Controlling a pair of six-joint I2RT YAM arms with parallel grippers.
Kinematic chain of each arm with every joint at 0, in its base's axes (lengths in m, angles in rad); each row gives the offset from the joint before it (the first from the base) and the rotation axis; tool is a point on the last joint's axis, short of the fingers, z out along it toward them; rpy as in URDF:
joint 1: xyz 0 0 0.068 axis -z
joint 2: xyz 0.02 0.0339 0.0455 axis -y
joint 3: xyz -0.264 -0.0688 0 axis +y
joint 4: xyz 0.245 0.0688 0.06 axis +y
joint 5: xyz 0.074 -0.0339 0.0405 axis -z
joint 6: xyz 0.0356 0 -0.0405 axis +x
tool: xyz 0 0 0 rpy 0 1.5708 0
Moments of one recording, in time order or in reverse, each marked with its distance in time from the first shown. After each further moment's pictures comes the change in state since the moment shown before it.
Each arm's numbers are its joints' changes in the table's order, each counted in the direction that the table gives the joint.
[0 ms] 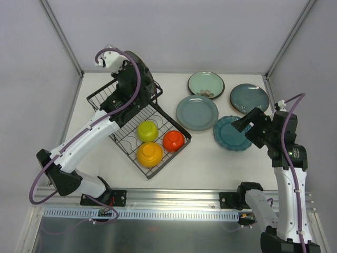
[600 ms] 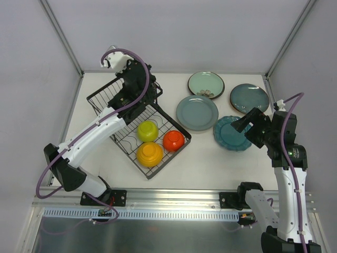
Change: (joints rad) left arm -0.002 -0.063 0.000 -0.132 -0.078 0.029; right arm -0.012 -0.002 0.000 0.000 0.003 -0.014
